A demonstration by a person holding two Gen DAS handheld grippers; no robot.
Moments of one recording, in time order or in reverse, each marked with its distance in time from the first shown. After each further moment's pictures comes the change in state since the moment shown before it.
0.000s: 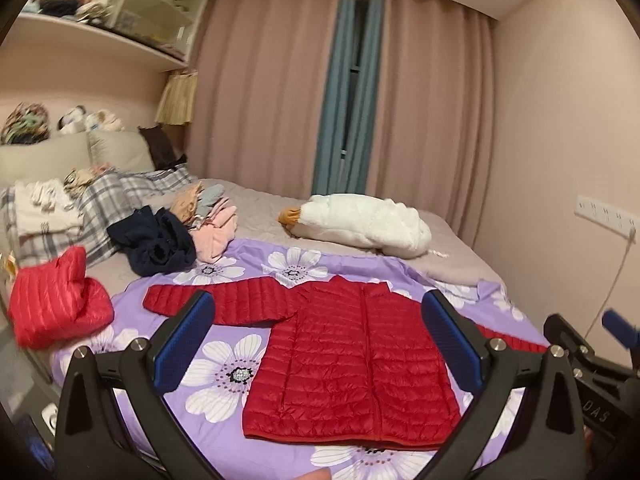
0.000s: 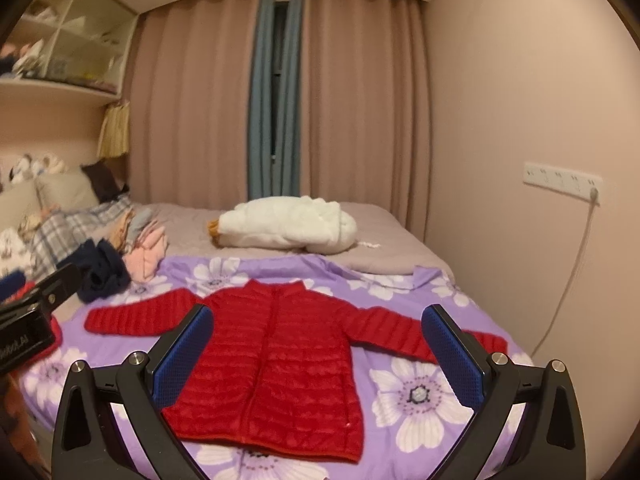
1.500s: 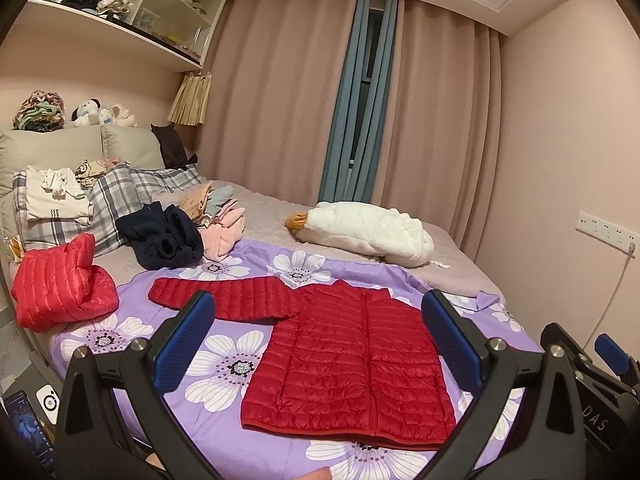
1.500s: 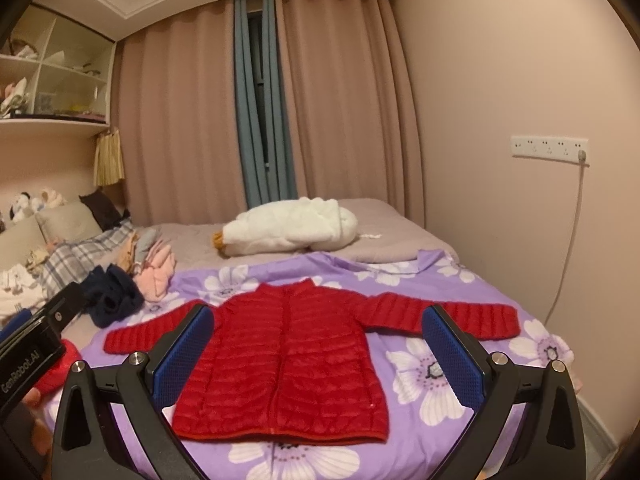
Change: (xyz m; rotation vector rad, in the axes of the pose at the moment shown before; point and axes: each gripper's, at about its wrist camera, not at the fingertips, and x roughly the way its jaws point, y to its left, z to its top) left arm -0.021 0.010 -0.017 -0.036 -0.040 0.005; right arm -0.017 -0.004 -0.015 0.125 -0.005 0.027
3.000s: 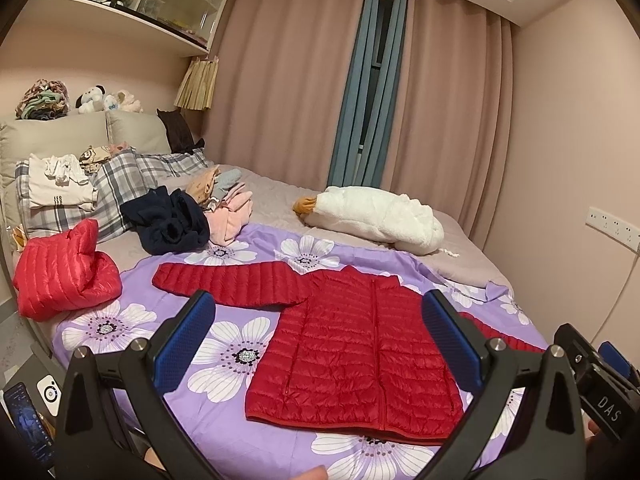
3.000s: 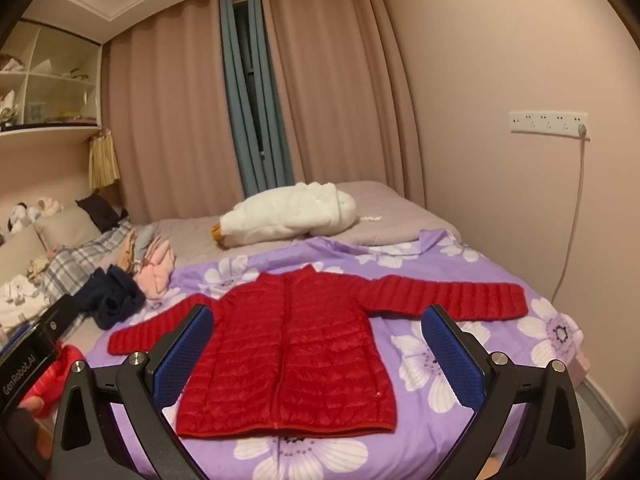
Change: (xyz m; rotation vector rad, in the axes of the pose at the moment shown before) left arm 0.023 0.010 -0.007 -0.020 0.066 0.024; right arm 0.013 -0.007 -0.010 0.051 0.049 0.011
